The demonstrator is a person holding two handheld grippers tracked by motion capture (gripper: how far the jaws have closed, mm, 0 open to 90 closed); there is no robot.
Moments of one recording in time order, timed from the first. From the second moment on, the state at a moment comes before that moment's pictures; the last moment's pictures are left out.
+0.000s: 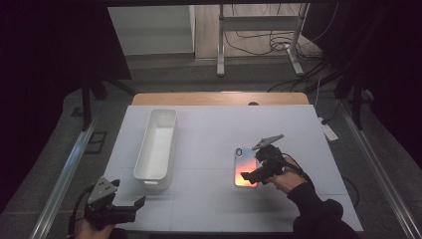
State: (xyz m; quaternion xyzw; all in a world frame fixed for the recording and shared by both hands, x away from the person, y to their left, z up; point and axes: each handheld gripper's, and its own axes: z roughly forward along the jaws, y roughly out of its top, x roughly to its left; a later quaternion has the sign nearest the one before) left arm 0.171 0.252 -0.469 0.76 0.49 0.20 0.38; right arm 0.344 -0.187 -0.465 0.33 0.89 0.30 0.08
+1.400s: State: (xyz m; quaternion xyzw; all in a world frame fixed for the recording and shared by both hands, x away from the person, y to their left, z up) left arm 0.170 0.251 -0.469 0.77 0.48 0.20 0.38; right arm 0.359 -0.146 -0.483 0.28 0.93 0.23 0.03
